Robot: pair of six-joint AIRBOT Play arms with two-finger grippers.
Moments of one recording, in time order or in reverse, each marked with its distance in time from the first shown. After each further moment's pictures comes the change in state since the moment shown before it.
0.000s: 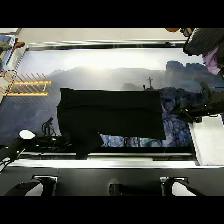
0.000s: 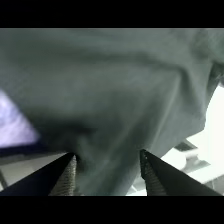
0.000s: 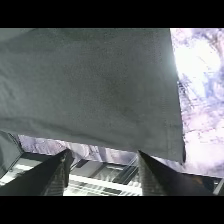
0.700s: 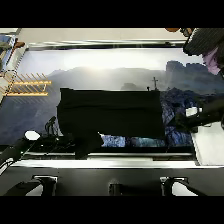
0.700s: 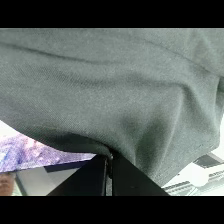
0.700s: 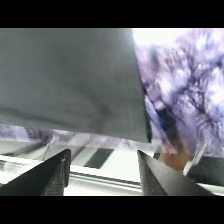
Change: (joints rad) left arm -0.082 0.000 -0.002 0.008 0.092 -0.008; right arm -0.002 -0.024 -0.199 -0.113 0.060 -0.026
